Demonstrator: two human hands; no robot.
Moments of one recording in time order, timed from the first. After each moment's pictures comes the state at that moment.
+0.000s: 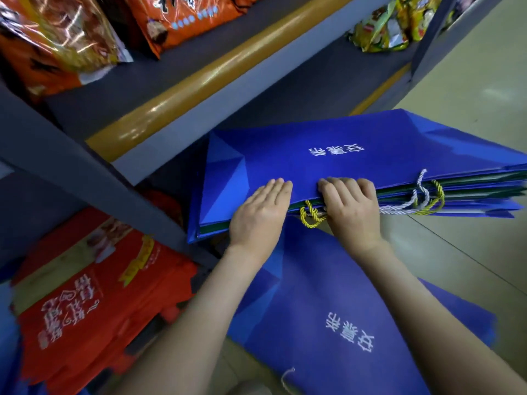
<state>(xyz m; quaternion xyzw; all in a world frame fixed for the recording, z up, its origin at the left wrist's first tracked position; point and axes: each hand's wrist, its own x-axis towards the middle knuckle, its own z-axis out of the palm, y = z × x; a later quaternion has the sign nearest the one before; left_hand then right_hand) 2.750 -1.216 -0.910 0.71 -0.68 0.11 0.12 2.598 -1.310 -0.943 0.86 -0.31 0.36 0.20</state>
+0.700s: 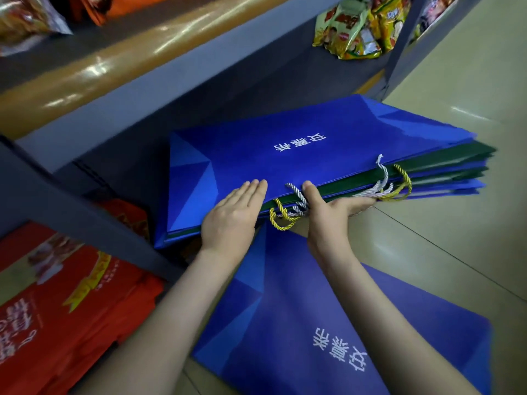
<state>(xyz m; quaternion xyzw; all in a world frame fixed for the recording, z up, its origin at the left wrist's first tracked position) 2.759 -1.227 -0.954 0.72 -0.67 0.12 0.14 2.634 -1.300 -0.960 0.33 -0.54 0.52 -0.57</state>
